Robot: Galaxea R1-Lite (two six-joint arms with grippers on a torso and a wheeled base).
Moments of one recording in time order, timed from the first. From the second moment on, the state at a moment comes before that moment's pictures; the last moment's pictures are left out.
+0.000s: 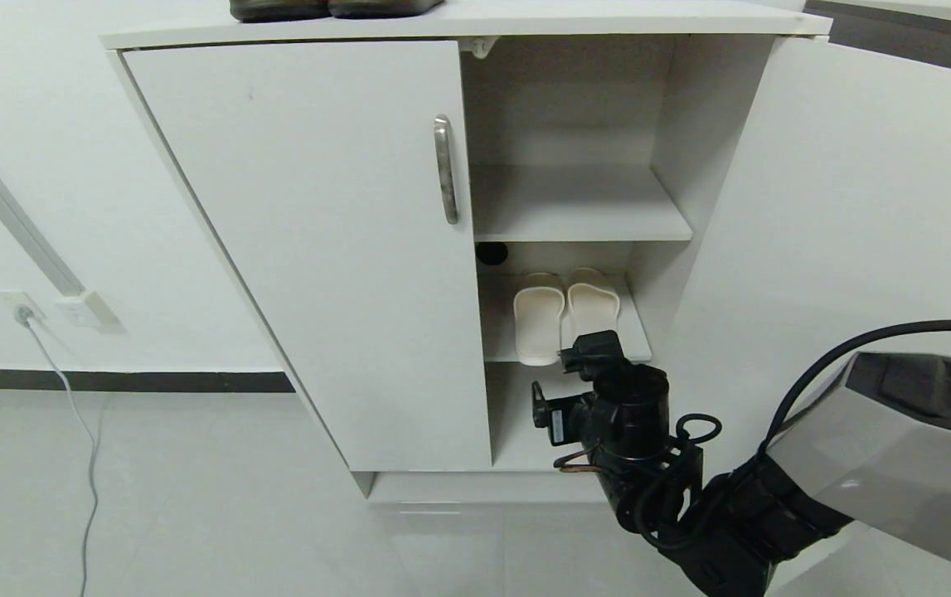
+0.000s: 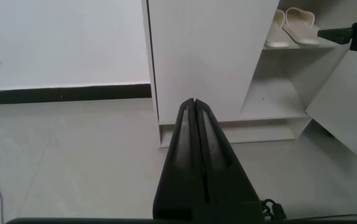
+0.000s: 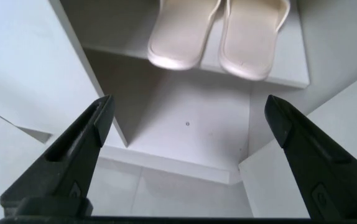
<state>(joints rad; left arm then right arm) 0.00 0.00 0.00 0.00 -0.04 0.01 0.80 2.18 -0.94 -1.11 -0.63 0.04</state>
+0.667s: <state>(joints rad) 0.00 0.00 0.00 0.00 -0.04 0.01 0.80 2.18 -0.92 -1.14 -0.63 0.03</state>
